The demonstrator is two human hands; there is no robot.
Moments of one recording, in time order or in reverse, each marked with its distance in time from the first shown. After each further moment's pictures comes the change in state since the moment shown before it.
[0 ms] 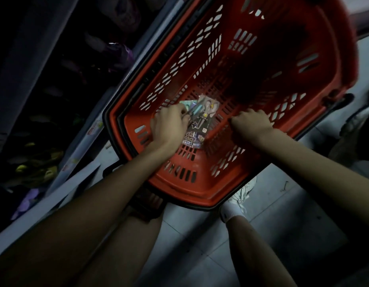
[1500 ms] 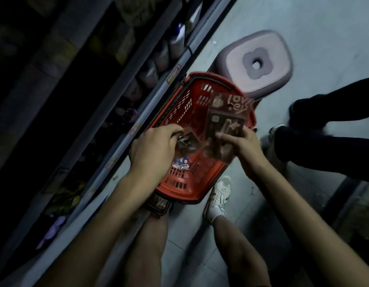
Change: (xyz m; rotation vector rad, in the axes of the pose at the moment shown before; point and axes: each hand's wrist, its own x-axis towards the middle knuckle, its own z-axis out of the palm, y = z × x) left_hand -0.129 0.097 -0.273 -0.078 0.037 0.245; right_hand -0.210 0.010 -0.138 1.890 0.539 0.179
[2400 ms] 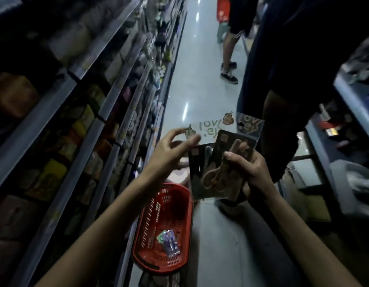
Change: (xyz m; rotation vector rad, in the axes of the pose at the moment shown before) left_hand -0.197 0.359 -0.316 -0.826 -0.505 0.502; right_hand -0.431 -0.310 -0.130 0.545 0.379 -0.633
